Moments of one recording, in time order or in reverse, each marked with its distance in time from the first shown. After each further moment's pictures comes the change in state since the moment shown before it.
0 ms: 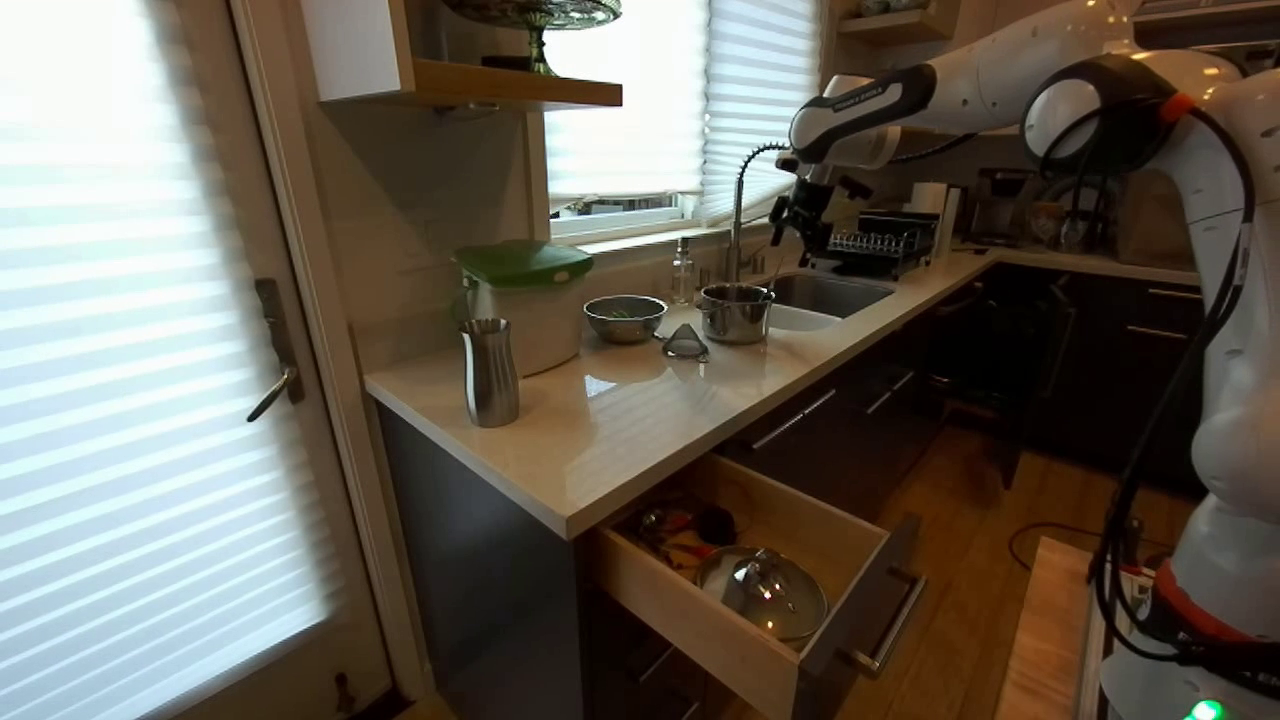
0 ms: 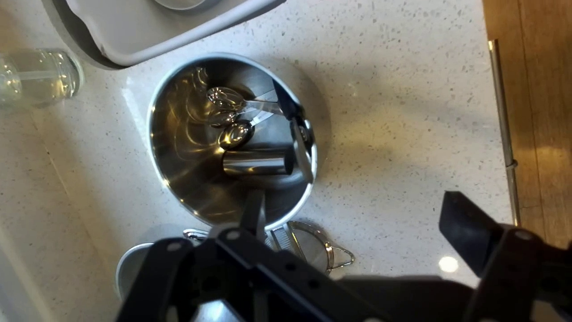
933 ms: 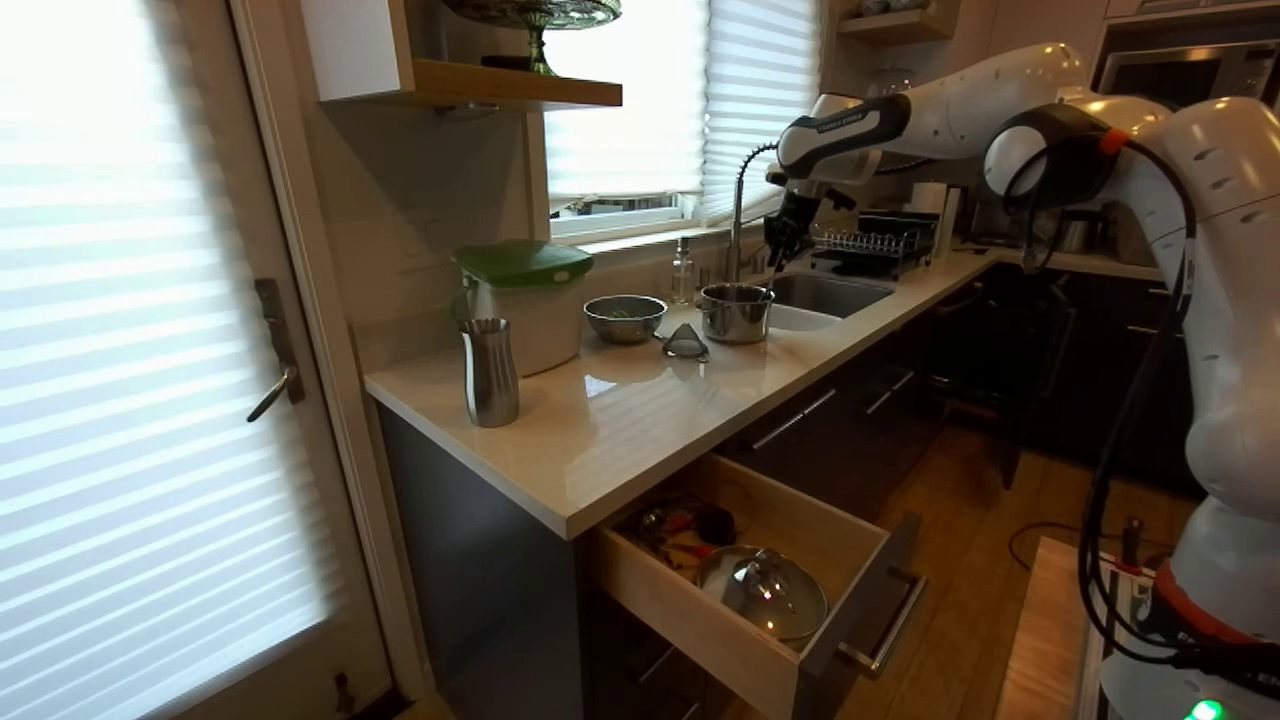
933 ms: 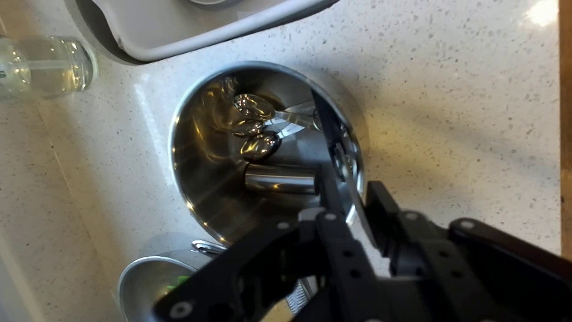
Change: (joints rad) arm -0.041 0.164 0.034 0.192 0.014 -0.012 -0.074
